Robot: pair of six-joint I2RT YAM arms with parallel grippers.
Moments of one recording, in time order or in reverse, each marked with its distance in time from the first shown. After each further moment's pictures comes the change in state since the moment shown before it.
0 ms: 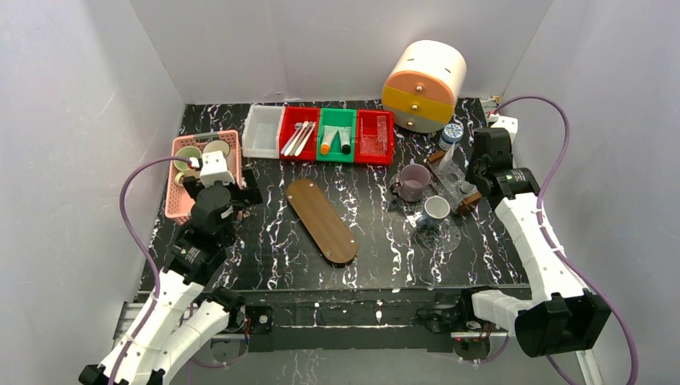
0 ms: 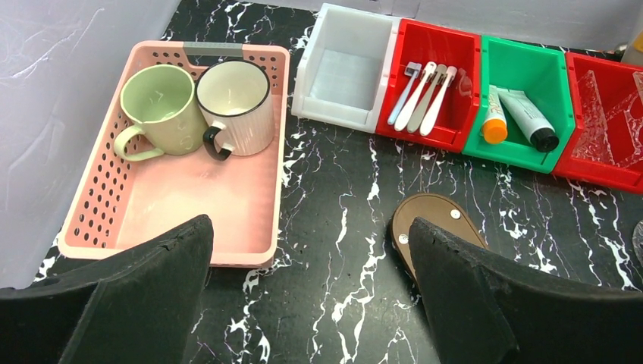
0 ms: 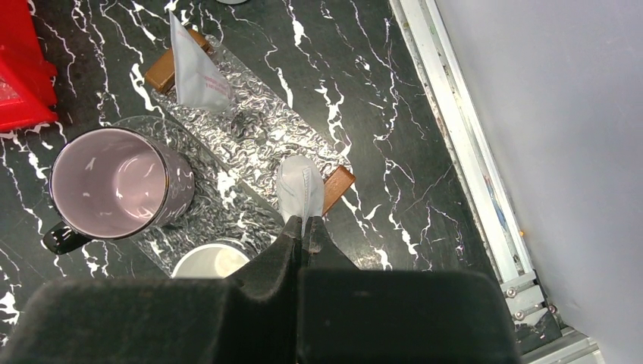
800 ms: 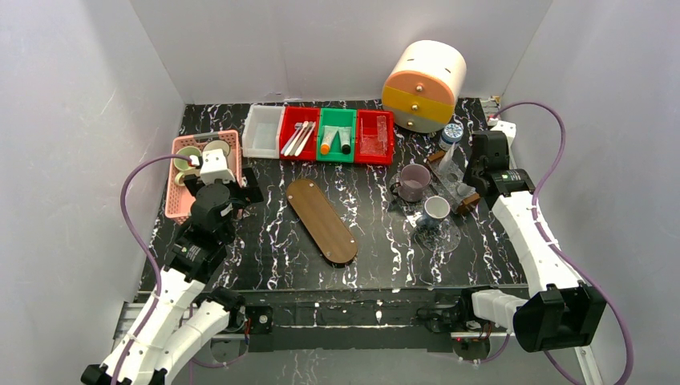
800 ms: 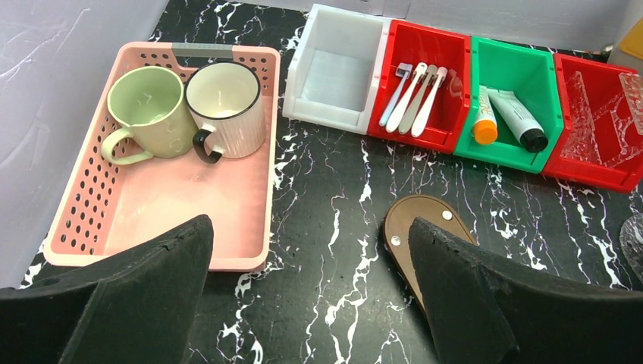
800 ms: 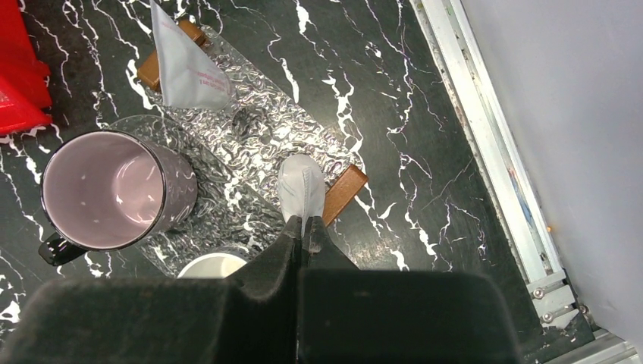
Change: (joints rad) left arm 0.030 0.013 0.000 0.019 0.051 -0.005; right arm -0.020 0.024 -0.053 0.053 -0.023 0.037
